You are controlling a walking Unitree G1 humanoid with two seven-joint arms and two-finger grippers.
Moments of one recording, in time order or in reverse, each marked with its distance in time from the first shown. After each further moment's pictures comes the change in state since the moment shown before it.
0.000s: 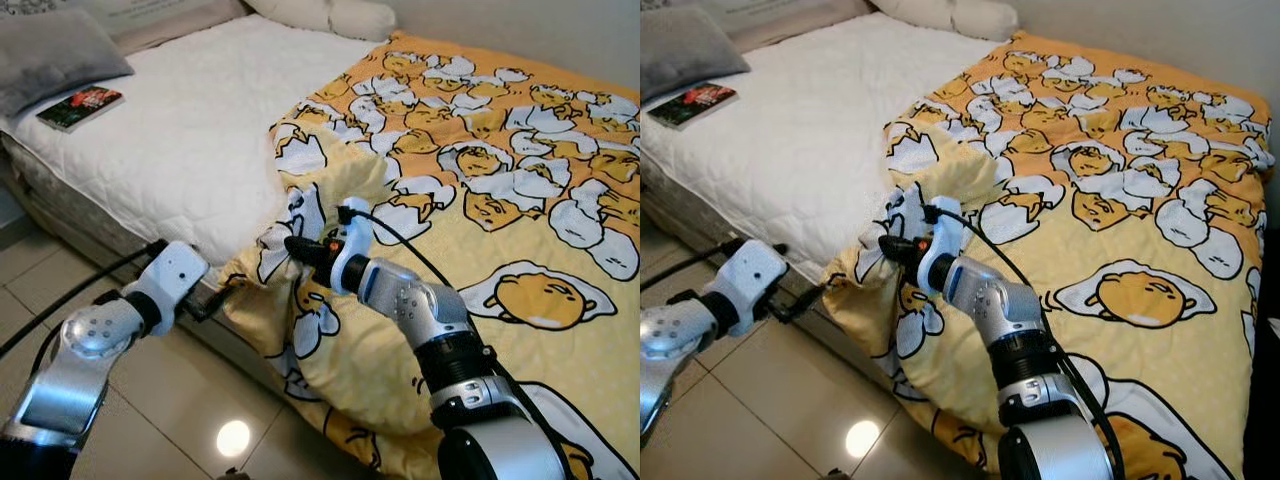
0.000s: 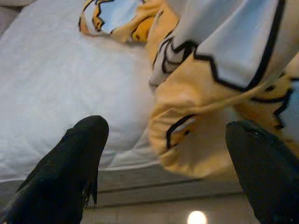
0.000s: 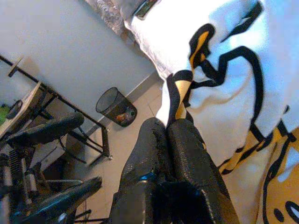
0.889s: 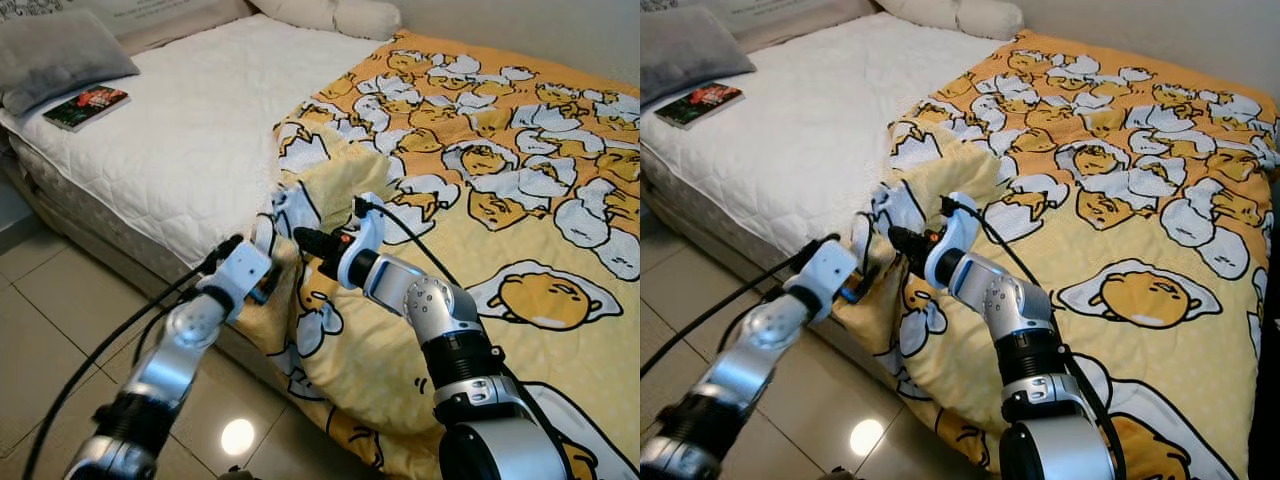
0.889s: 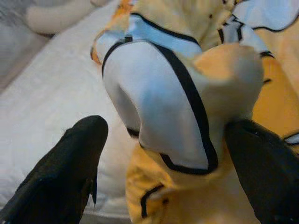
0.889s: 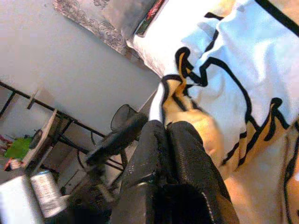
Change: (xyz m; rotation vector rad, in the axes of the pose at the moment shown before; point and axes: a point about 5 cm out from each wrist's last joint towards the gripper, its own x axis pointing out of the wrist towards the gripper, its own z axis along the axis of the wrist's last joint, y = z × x) left arm 0.079 -0.048 0.013 -0.013 -0.122 0.137; right arm -0.005 -0.001 0.007 0.154 -0.045 -0.001
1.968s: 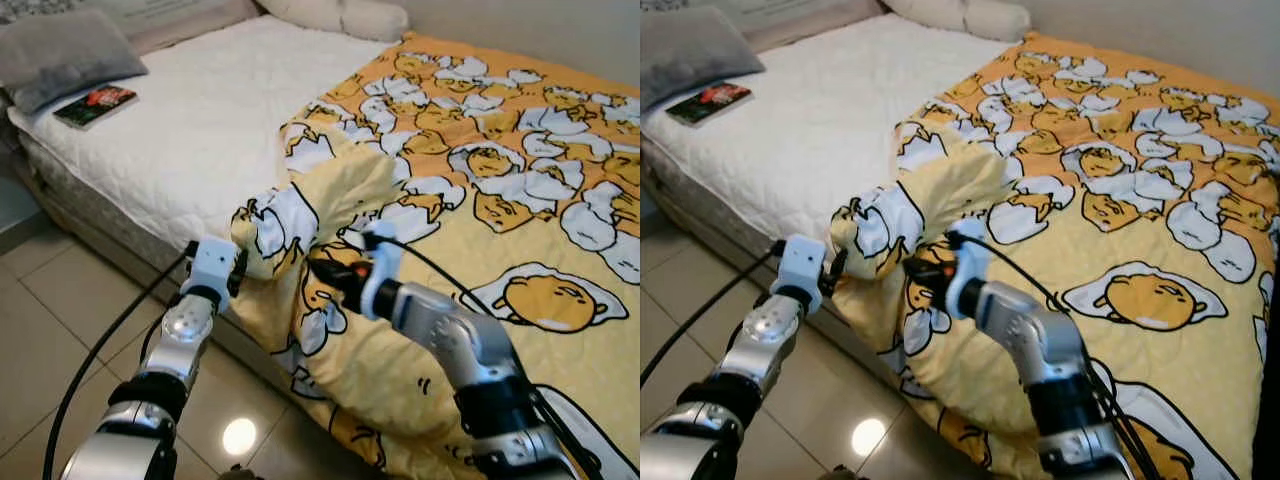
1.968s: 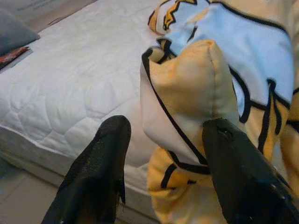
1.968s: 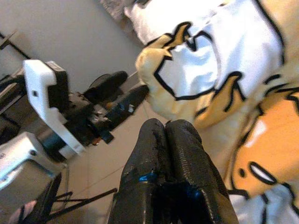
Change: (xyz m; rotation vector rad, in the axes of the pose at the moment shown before) left arm 0.008 0.019 -0.033 -0.315 0.050 0.234; right arm -0.043 -0.018 -0.017 -0.273 0.062 -0.024
